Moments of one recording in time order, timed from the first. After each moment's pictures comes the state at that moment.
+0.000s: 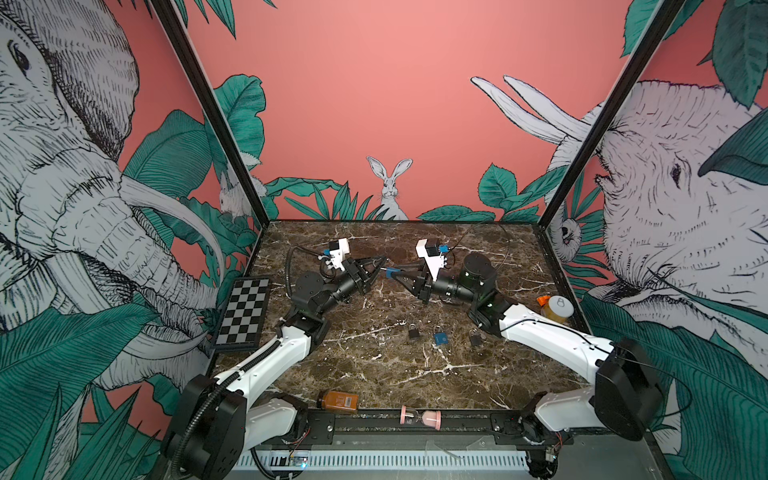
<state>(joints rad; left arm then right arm) -0.46 1.16 0.61 0.79 0.54 -1.54 0.71 1.39 0.93 0.48 -0.59 0.18</state>
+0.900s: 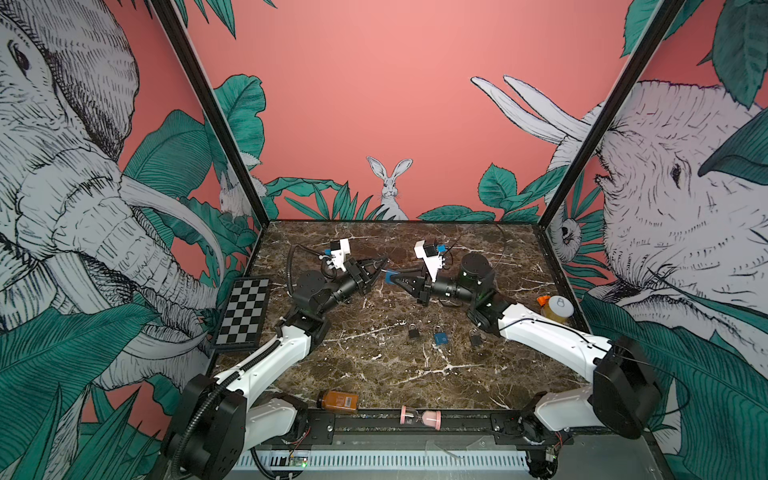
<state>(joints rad) -0.46 1.15 0.63 0.69 0.55 -1.38 0.71 1.40 0.93 0.43 -0.62 0.29</state>
